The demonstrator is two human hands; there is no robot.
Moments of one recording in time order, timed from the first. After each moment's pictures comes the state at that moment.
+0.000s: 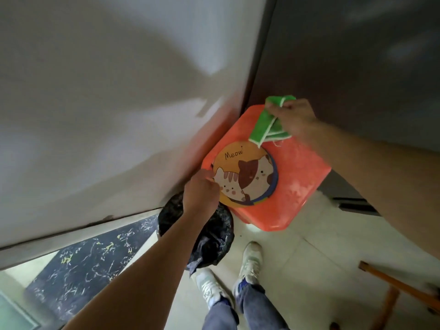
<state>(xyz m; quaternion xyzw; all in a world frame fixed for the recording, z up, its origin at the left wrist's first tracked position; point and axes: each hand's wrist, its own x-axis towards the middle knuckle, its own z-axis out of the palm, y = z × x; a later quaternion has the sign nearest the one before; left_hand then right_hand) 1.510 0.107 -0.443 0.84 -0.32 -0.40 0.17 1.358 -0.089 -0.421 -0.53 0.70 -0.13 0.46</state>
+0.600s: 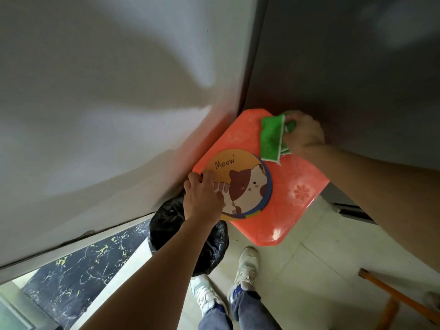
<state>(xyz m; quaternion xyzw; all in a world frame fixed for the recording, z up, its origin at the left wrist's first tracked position) 1.488 0.082 -0.476 0.84 -0.43 -0.33 0.01 1.316 -0.110 -0.474 -0.65 0.69 -0.02 0.32</state>
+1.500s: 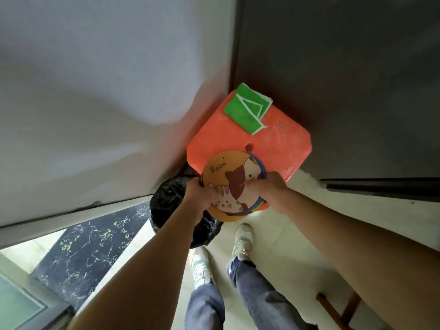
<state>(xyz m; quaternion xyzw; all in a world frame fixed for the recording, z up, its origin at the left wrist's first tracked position) 1.473 0.126 -0.470 0.78 -0.09 -0.58 0.22 1.311 0.064 -0.462 -0.36 0.73 -0.01 0.58</state>
